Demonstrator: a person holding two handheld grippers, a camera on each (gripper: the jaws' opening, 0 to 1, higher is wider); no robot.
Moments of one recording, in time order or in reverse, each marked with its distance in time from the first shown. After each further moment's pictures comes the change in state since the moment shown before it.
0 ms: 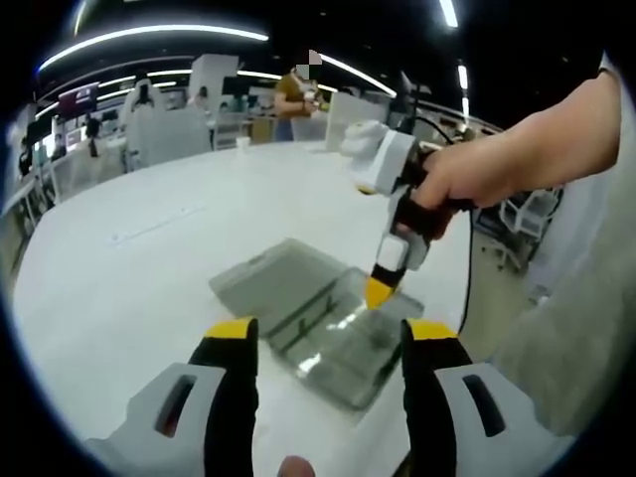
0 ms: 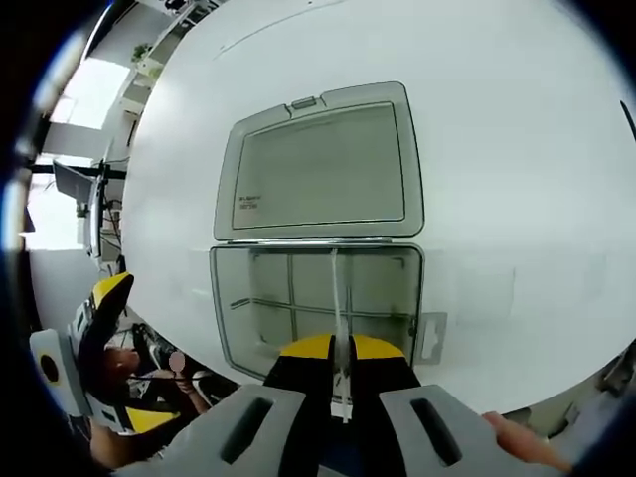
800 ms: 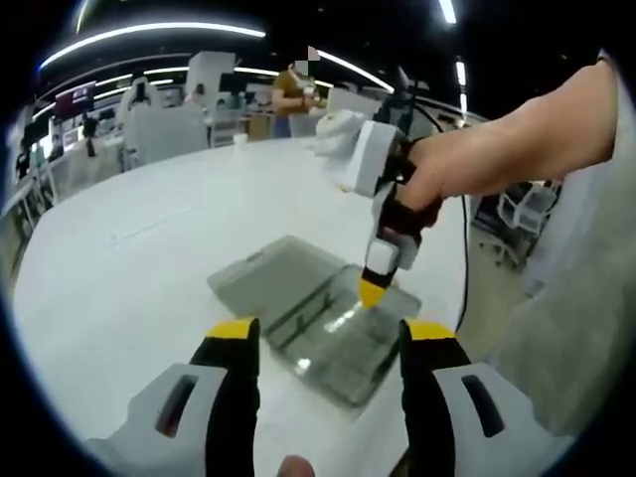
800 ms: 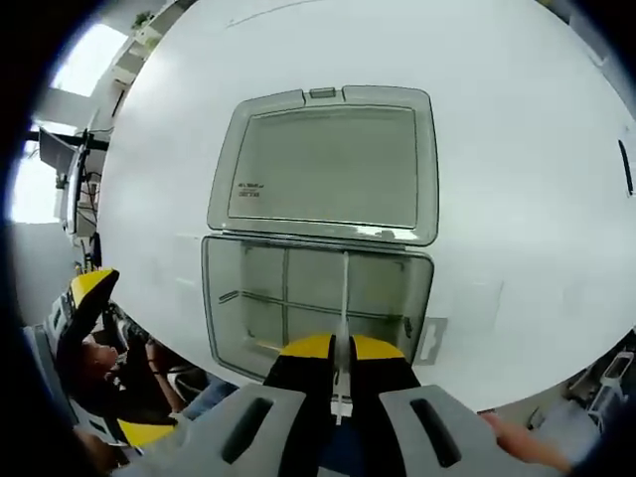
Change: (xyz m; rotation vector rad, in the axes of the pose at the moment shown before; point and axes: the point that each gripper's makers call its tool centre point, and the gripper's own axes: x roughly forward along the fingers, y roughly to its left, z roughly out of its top) left arm 0.000 -0.002 -0.002 0.007 0.021 -0.010; right arm -0.002 0.001 0.003 -0.078 0.056 -0.136
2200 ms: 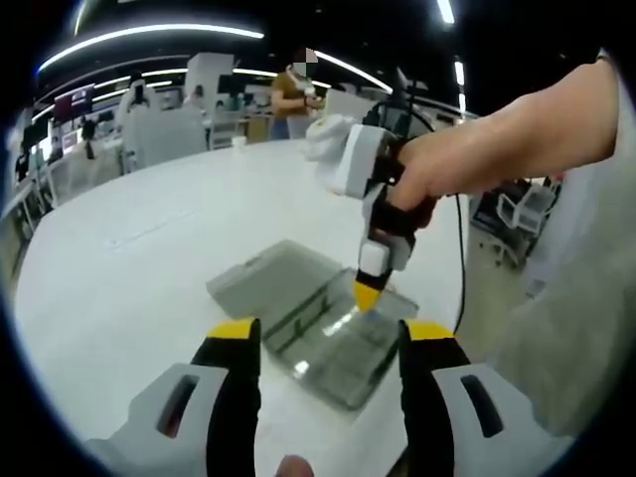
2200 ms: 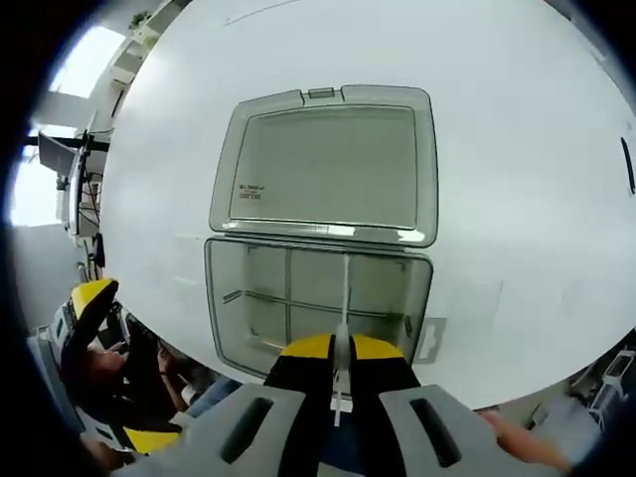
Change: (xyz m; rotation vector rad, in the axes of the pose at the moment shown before) left arm -0.002 -0.004 0.007 0.004 -0.007 -0.001; right arm -0.003 0.002 0.000 0.014 0.019 0.020
